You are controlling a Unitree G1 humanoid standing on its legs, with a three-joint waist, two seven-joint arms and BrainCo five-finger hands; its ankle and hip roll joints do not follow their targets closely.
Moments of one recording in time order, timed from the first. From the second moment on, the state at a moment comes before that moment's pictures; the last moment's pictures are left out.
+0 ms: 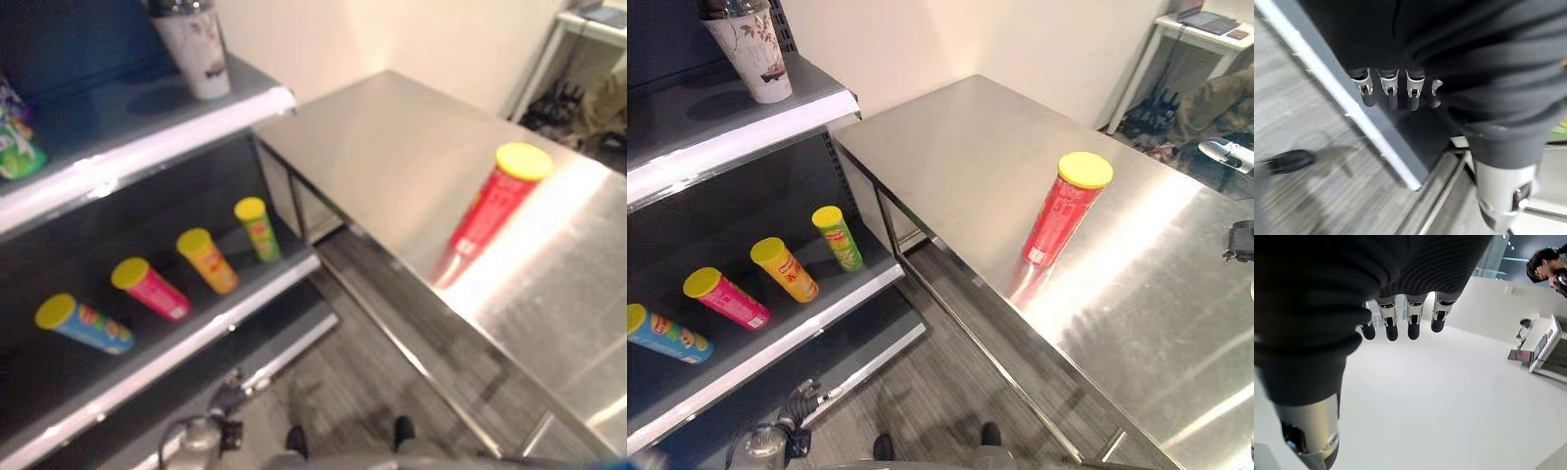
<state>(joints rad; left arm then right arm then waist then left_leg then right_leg) 0.14 0.26 -0.08 0.84 -0.17 -0.06 -0.04 -0.11 -0.97 -0.46 -0.06 0.37 -0.14 -0.10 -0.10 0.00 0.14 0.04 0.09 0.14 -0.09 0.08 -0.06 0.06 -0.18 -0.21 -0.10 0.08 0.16</state>
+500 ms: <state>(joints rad) 0.16 0.26 -0.08 0.88 -0.13 -0.06 -0.03 -0.05 -1.02 -0.40 -0.01 0.37 -0.12 0.00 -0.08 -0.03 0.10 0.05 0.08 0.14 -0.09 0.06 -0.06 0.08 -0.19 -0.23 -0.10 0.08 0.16</state>
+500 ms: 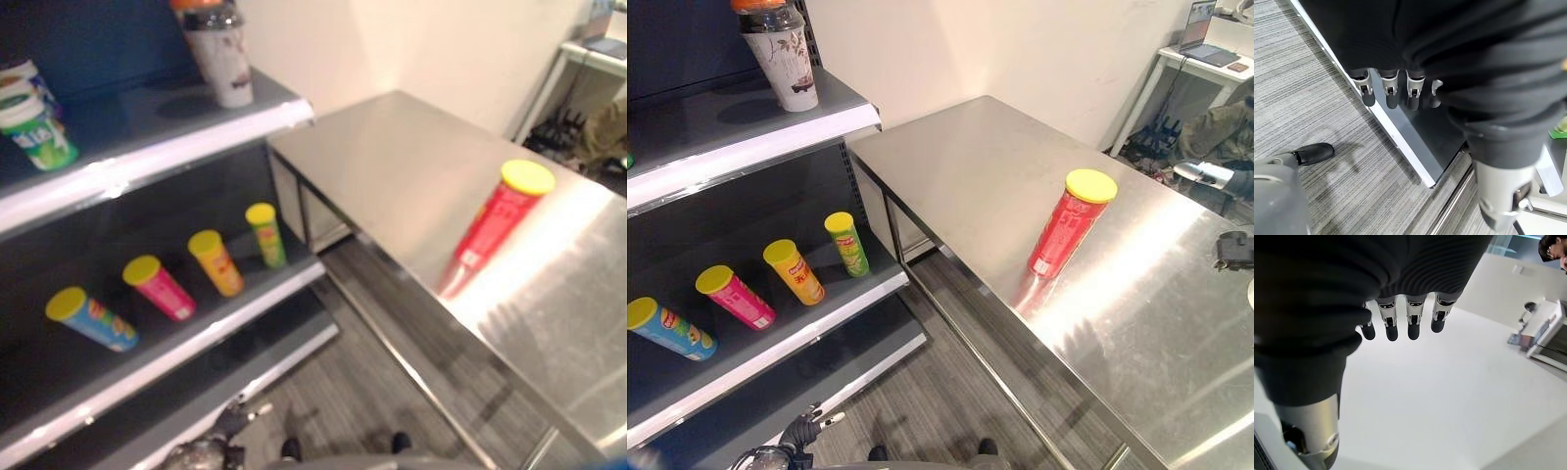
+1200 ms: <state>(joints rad) 0.19 0.26 -0.08 0.91 -0.13 -0.07 -0.04 -0.01 -1.11 -0.15 0.10 0.31 -0.05 0.12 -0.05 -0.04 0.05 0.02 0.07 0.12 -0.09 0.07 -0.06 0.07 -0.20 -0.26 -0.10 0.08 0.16</state>
